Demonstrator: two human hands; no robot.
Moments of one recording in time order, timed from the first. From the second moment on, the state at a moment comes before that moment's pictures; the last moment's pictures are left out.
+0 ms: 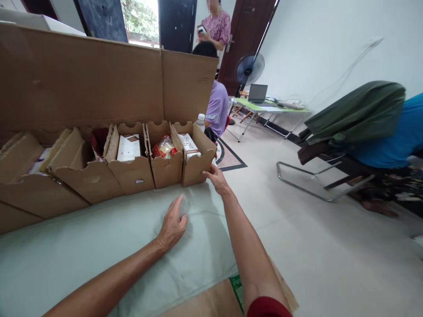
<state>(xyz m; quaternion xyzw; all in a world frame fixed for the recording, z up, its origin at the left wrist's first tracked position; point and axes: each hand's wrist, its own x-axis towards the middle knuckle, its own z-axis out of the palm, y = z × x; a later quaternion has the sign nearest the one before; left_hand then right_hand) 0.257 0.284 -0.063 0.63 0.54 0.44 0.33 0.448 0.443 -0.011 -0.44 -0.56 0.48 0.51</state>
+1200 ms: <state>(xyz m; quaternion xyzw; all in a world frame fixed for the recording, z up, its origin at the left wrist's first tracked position) 0.215 0.197 -0.015 0.67 0.54 0.39 0.32 0.300 0.383 0.104 -0.58 -0.79 -0.01 0.18</state>
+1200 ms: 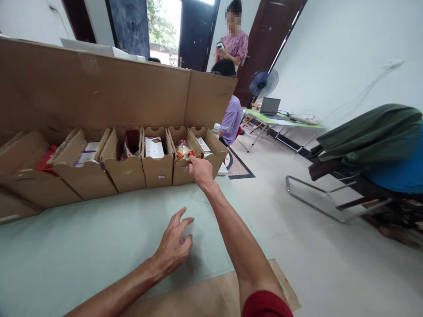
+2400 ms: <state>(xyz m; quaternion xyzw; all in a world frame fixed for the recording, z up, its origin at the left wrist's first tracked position) 0.025 0.071 -0.002 0.30 0.62 0.66 0.30 0.262 0.214 0.024 -0.40 -0.76 0.39 0.34</state>
